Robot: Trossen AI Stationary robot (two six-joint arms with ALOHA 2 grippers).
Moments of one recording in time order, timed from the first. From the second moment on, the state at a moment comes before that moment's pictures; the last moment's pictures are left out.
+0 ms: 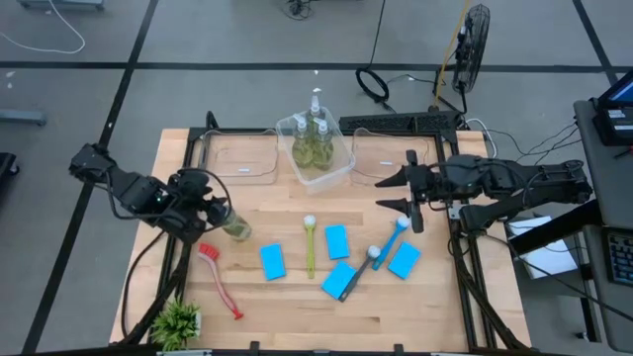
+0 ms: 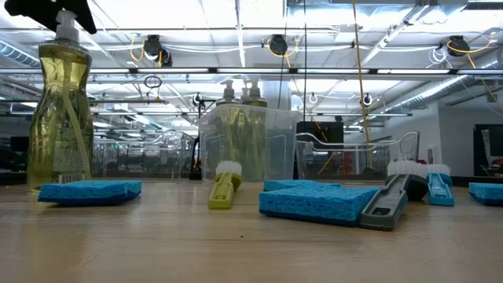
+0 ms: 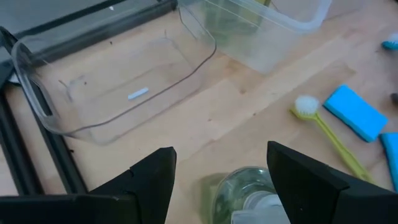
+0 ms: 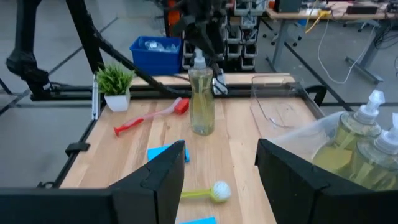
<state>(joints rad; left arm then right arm) -0.54 1.01 1.17 -1.57 -0.68 -1.50 0.13 0.94 1.11 -0.44 0.13 0.07</state>
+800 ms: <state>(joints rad) -0.68 1.13 1.17 -1.57 -0.76 -1.73 0.13 0.94 1.11 -0.44 0.13 0.07</state>
